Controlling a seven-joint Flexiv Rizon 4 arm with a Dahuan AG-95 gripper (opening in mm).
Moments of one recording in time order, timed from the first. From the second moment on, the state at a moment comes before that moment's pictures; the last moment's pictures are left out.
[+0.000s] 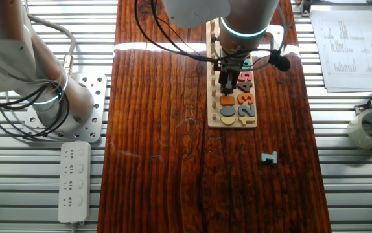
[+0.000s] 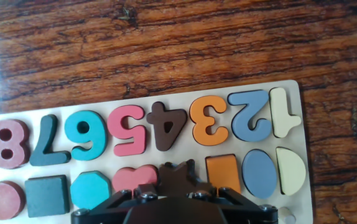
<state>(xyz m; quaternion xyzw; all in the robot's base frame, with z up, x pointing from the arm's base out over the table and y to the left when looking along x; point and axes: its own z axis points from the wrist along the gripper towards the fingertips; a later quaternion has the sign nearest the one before) 0.476 0.065 0.024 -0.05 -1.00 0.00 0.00</state>
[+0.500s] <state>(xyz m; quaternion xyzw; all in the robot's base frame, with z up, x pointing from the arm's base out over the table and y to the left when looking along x) 0.476 0.064 0.026 -0.05 -1.00 0.00 0.01</state>
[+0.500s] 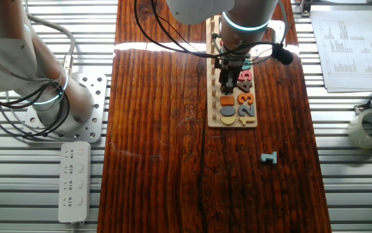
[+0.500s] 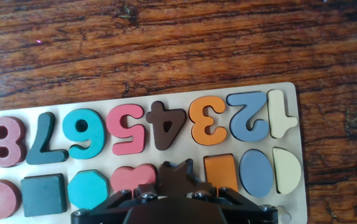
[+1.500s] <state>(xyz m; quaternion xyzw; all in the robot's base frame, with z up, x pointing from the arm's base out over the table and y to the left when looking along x) 0.477 0.057 0.024 -0.05 -1.00 0.00 0.02</state>
